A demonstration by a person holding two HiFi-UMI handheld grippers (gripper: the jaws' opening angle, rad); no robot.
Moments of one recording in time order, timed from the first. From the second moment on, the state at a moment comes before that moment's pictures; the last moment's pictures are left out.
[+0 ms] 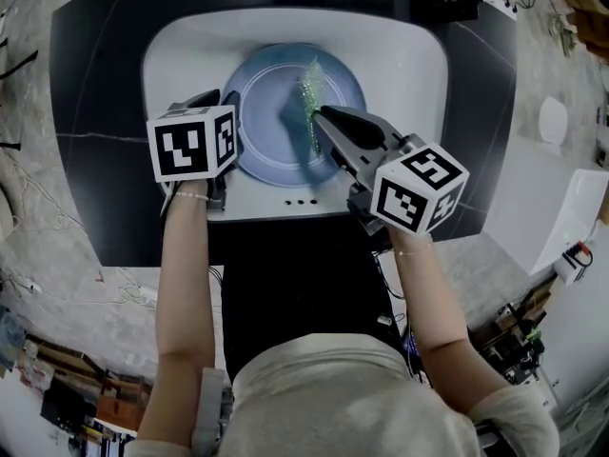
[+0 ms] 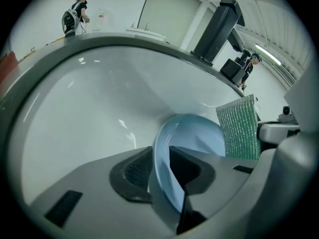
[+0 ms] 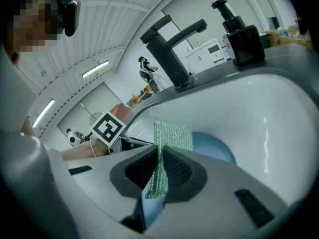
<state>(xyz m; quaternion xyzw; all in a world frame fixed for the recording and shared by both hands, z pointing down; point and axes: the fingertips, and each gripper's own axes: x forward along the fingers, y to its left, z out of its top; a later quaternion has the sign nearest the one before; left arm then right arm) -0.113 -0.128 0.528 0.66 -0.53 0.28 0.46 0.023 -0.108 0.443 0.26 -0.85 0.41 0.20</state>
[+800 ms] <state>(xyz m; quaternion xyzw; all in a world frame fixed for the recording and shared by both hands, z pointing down) -0.106 -0.124 0.537 0.66 -0.52 0.30 0.46 -0.006 -0.079 0.478 0.14 -0.84 0.38 0.37</state>
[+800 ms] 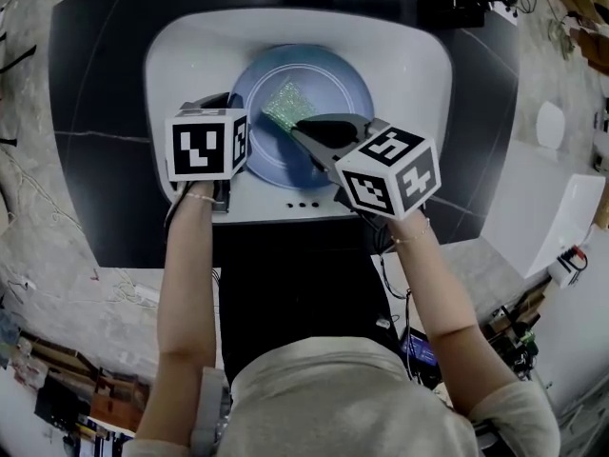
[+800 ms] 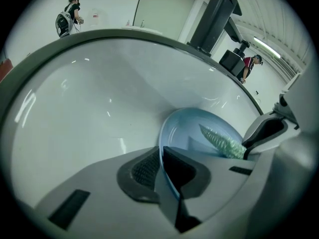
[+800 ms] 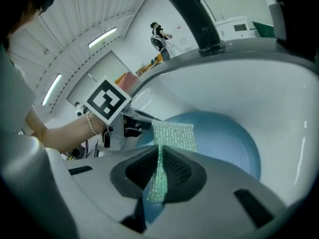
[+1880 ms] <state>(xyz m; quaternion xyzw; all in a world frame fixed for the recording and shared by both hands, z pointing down) -0.104 -0.131 0.522 0.67 -0.52 0.25 0.48 -0.049 -0.071 0.522 0.08 -0.82 0.35 0.45</state>
